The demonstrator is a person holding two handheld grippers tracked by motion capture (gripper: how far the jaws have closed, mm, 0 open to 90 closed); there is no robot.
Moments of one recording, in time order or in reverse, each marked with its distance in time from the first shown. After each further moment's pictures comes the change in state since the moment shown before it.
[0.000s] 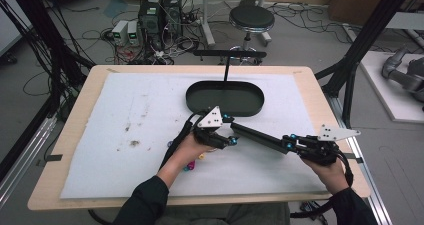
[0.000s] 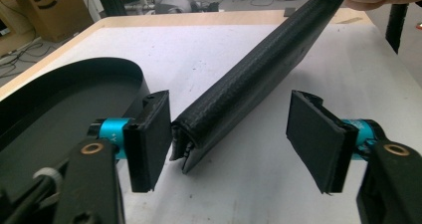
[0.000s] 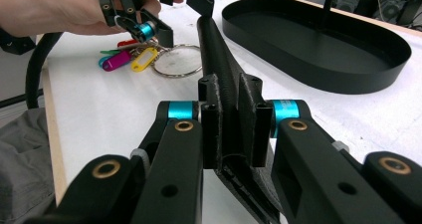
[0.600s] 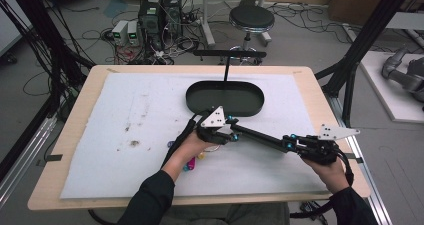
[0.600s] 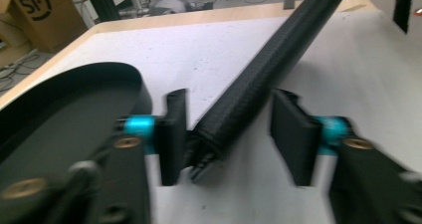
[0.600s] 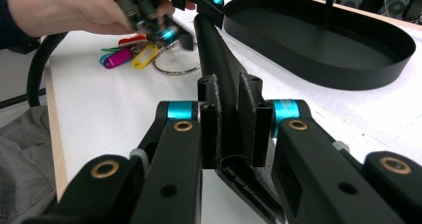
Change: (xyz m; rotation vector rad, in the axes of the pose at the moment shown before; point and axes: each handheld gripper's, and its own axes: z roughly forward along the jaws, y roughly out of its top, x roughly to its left) left arm 0.008 -0.005 0.012 0.003 -0.017 0.086; right arm -0.004 -0.002 0.000 0.008 0.016 0.003
